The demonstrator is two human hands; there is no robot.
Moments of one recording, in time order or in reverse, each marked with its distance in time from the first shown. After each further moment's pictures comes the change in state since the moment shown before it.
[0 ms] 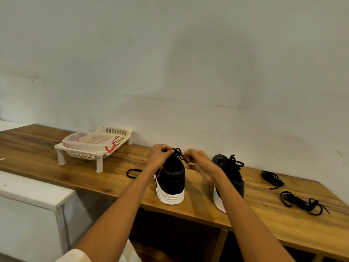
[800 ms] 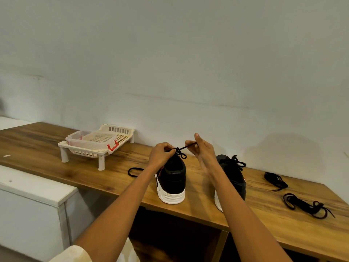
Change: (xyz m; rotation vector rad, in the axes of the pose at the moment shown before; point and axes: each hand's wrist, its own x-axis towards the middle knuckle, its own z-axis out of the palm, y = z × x) left_hand 0.000 -0.001 0.001 0.075 -0.012 0.049; right_hand 0.014 -0.007 0.003 0.209 0.274 -0.239
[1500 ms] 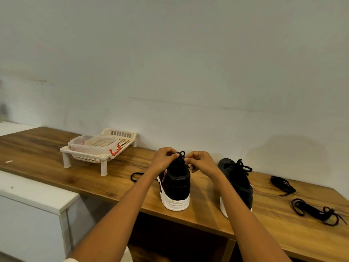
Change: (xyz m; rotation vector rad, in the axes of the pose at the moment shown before) left_hand 0.006 -0.004 -0.003 -0.067 -0.104 -0.015; right_hand 0.004 0.013 -0.008 -0.627 -0.225 0.007
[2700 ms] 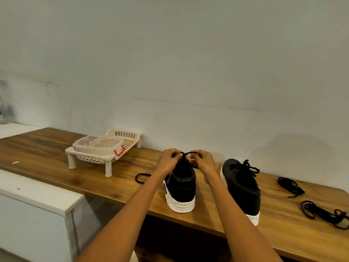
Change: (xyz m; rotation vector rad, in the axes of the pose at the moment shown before) left_hand -0.003 0.000 0.006 -0.052 0.054 -0.046; right_hand 0.021 0.010 0.027 0.207 0.293 0.119
